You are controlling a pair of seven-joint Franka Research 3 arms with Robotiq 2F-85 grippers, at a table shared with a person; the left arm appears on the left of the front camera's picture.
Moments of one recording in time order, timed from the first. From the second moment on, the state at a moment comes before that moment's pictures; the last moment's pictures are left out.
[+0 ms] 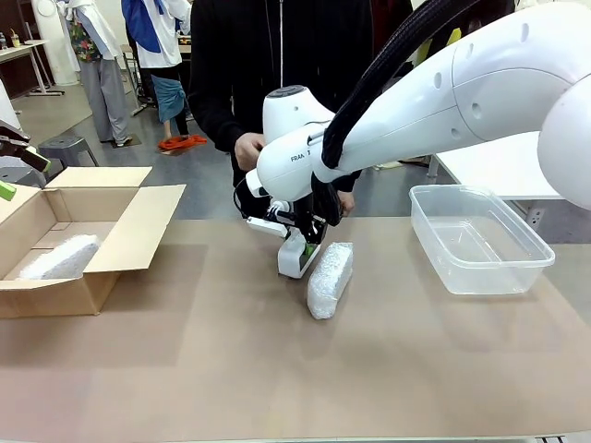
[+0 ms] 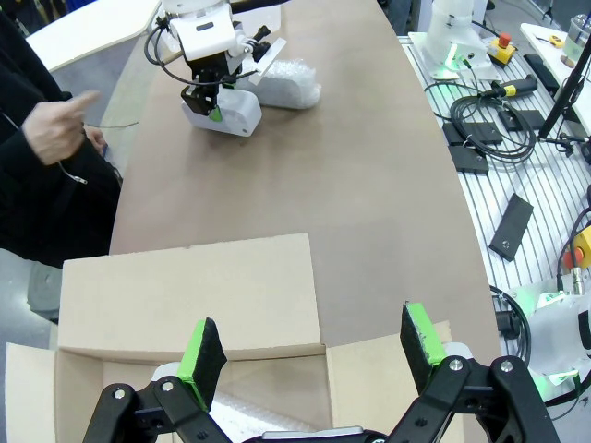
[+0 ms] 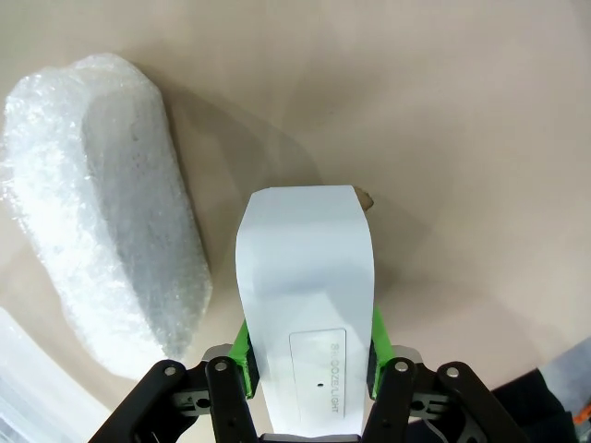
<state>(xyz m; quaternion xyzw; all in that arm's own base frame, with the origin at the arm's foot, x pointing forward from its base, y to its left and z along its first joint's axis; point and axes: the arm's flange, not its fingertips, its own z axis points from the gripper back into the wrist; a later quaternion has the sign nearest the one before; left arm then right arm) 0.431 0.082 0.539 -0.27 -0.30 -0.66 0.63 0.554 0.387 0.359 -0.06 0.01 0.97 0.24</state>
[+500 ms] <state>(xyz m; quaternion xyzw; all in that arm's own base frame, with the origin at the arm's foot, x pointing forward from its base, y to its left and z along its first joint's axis) 0.431 0.082 0.539 -0.27 -0.30 -0.66 0.63 0.552 0.367 0.381 -0.05 0.04 0.93 0.35</state>
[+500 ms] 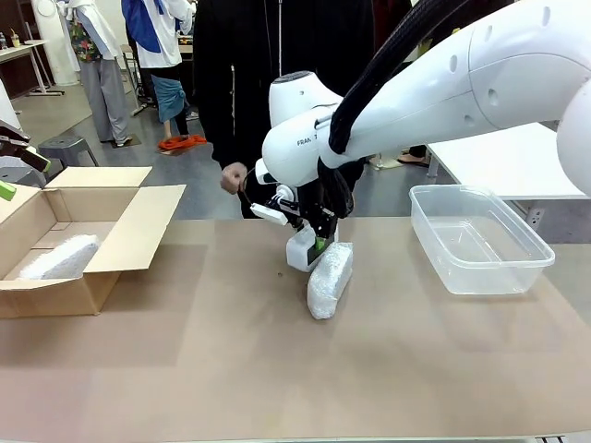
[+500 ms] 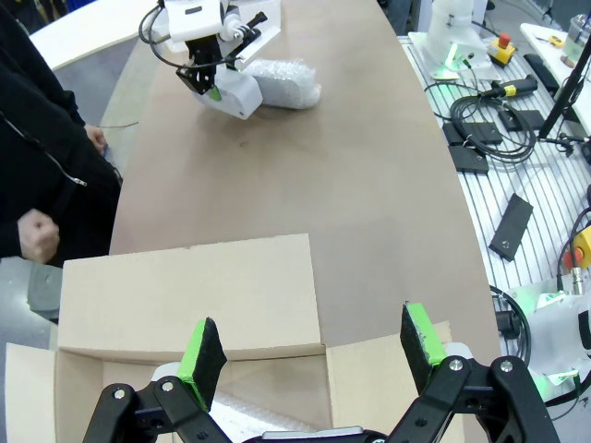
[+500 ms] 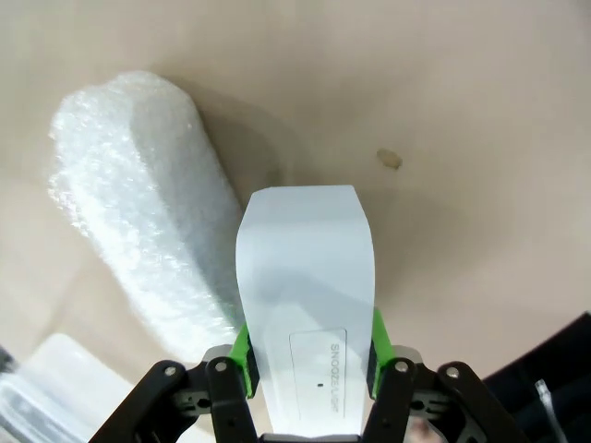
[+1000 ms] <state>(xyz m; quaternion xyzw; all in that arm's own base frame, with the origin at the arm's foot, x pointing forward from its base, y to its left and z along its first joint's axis) 0.431 0.082 0.539 -0.27 -0.30 -0.66 0.63 0.542 0.354 0.419 -0.01 0.03 0.86 0.50</state>
